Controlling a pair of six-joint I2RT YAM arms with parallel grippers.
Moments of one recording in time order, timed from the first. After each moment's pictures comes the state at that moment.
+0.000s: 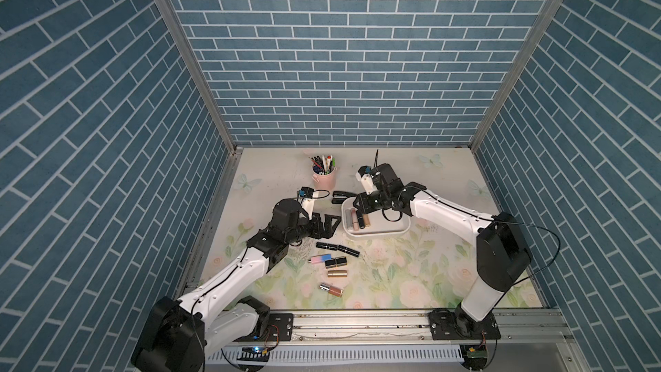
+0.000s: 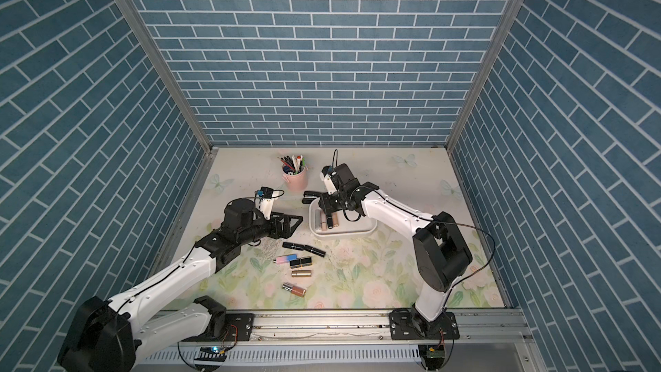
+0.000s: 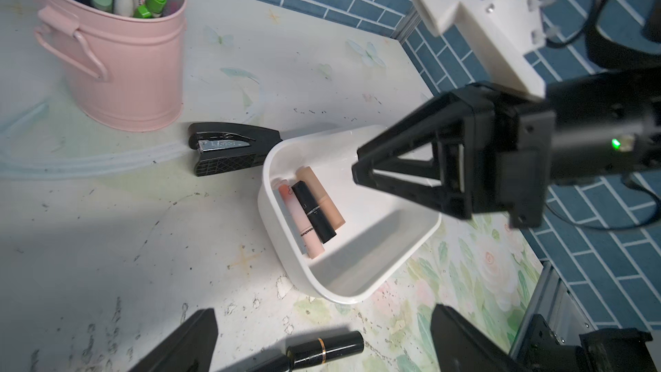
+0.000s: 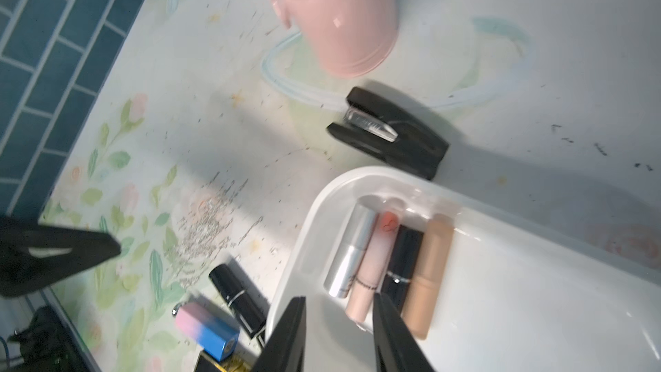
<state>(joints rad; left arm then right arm) -0.49 1.06 0.57 -0.02 0.31 -0.43 0.76 1.72 1.30 -0.46 -0.19 0.27</state>
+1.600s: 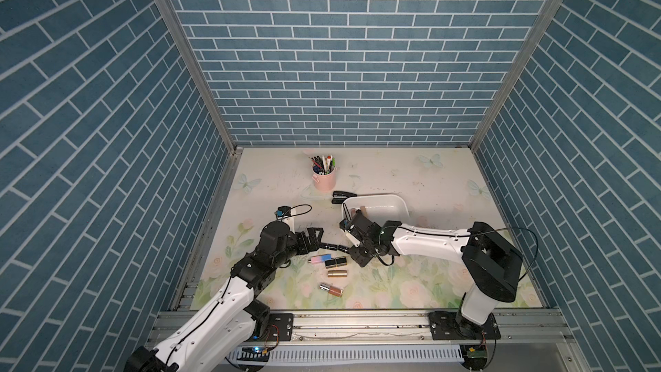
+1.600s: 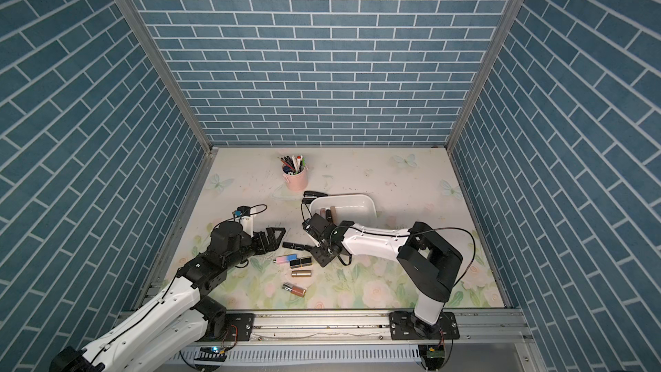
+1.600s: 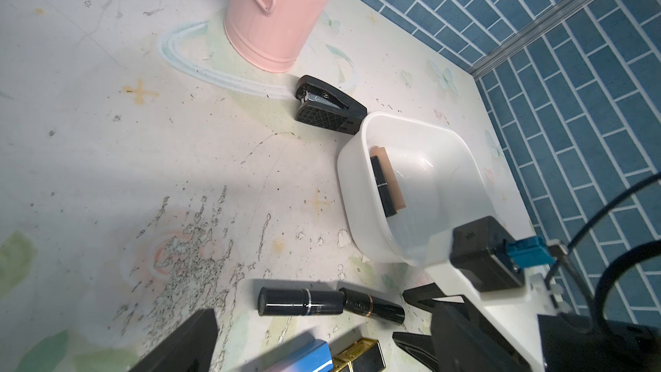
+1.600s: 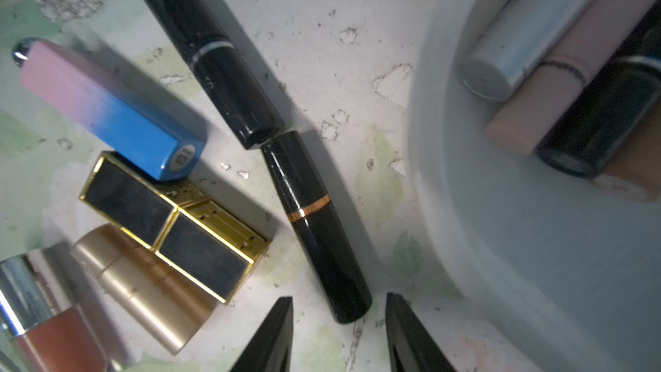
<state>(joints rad) -0.49 0.76 0.38 -0.18 0.10 -0.64 1.06 1.73 1.05 -0.50 0.01 0.19</state>
